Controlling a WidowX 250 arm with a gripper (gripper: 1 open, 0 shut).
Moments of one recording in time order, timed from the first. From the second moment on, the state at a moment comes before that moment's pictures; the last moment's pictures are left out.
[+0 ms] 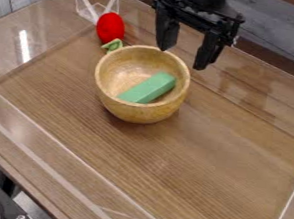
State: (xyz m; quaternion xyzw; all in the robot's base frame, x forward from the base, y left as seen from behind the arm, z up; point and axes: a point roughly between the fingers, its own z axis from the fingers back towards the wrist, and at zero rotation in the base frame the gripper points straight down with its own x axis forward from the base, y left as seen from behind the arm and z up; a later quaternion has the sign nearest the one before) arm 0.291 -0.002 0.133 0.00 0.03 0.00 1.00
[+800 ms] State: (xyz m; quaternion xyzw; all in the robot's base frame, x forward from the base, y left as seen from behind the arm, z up) arm 0.301 0.112 0.129 -0.02 0.02 0.01 1.00
